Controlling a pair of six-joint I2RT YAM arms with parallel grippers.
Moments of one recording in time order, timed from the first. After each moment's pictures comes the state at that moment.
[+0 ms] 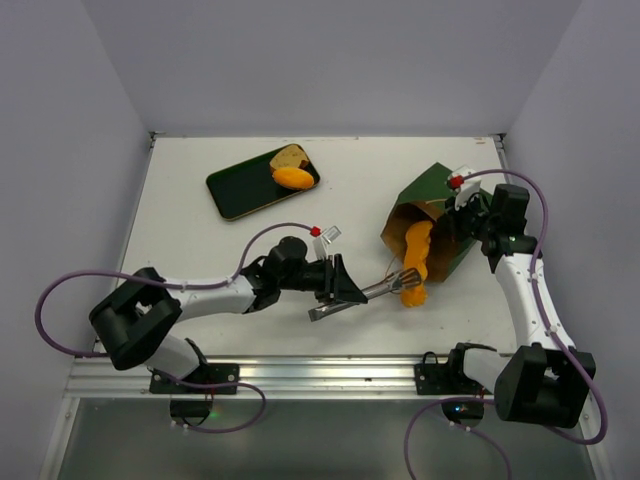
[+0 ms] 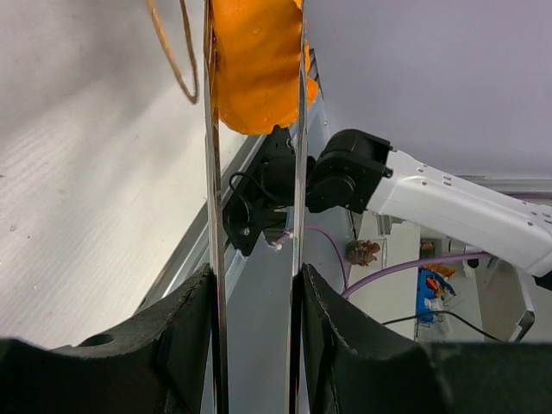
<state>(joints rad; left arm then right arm) -0.88 1.48 0.65 0.47 0.57 -1.07 -0.13 1.12 0.86 -0.36 -0.54 -0.42</state>
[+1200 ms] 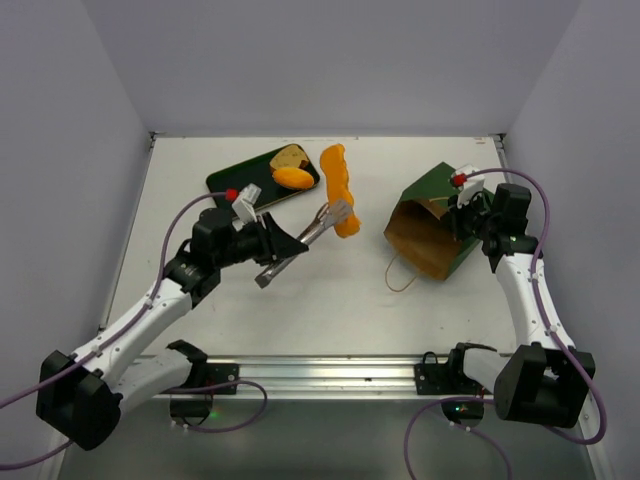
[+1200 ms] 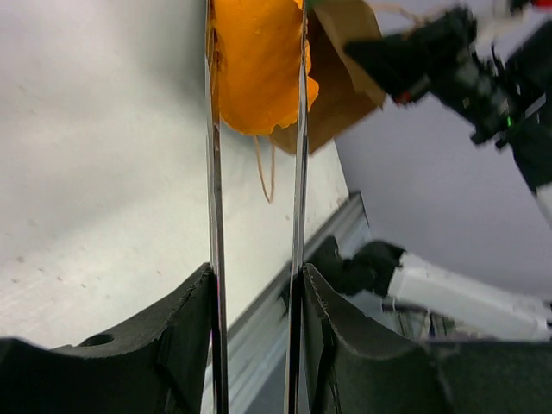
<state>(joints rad) -0.51 0.97 0.69 -0.06 0.50 -0.84 -0.14 1.12 0.86 -0.35 -0.51 -0.40</state>
